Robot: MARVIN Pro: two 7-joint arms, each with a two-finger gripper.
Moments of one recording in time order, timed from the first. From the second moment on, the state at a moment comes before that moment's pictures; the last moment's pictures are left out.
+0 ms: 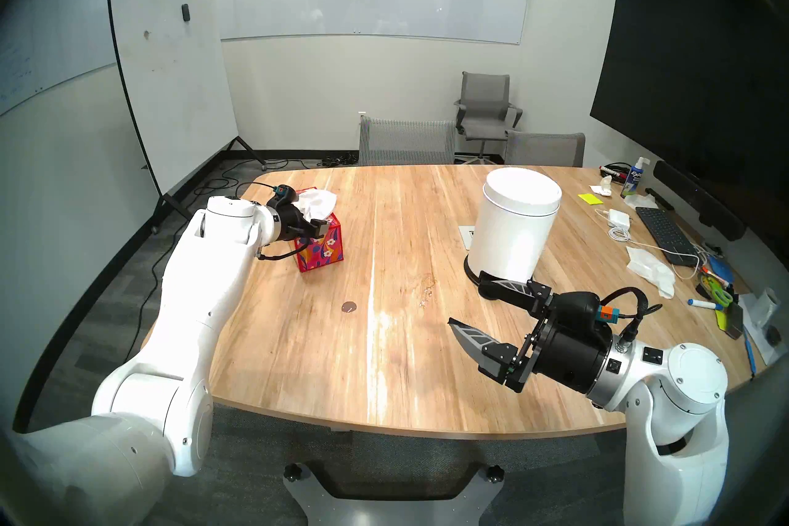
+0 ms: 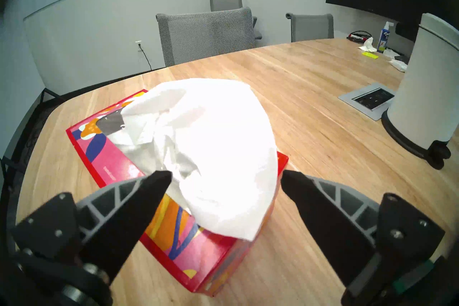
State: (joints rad) left arm 0.94 -1.29 -1.54 -1.10 0.05 0.56 -0.61; right arm -2.04 -1.47 1.84 -2.39 0.11 0.40 1.03
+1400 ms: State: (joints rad) left arm 1.05 -1.27 -1.61 -1.39 -0.01 0.64 -0.70; right arm -2.04 -1.47 1.84 -2.39 0.11 0.40 1.03
